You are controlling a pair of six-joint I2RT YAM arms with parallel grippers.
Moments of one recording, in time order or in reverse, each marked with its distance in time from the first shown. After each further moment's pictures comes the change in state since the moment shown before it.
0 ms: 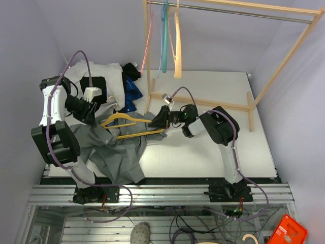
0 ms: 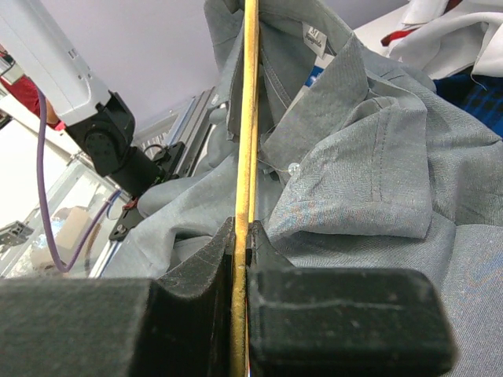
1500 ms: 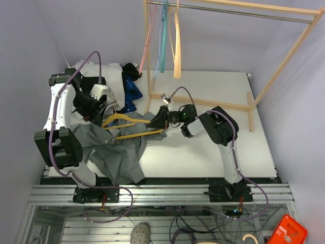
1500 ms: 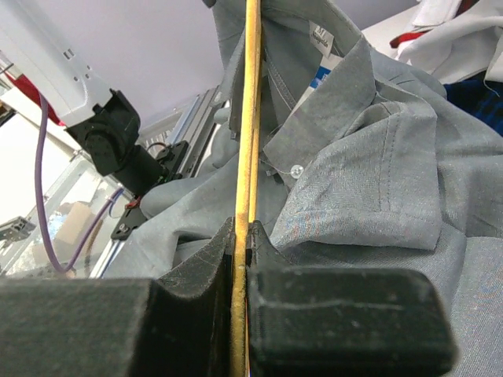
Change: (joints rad) left arm -0.143 -0.072 0.063 0.037 -0.161 -0.097; right arm 0.015 0.005 0.013 0.000 -0.007 0.001
